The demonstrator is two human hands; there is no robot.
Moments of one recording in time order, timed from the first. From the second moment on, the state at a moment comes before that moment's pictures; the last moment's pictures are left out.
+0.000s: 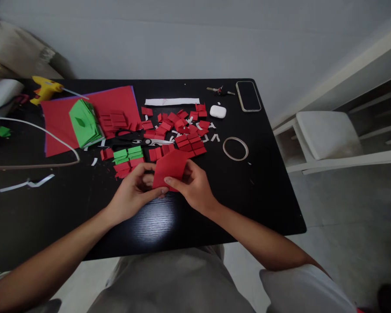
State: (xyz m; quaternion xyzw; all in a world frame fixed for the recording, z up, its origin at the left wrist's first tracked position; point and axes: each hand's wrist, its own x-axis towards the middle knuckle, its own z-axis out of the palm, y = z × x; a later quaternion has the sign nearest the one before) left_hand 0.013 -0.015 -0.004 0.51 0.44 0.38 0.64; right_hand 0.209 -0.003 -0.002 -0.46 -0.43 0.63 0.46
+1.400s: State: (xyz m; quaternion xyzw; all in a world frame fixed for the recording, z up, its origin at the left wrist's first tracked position) left_hand 0.004 -0.005 0.001 0.59 0.43 0.41 0.55; right_hand 0.215 -0.005 0.002 -0.41 -0.58 0.54 0.45
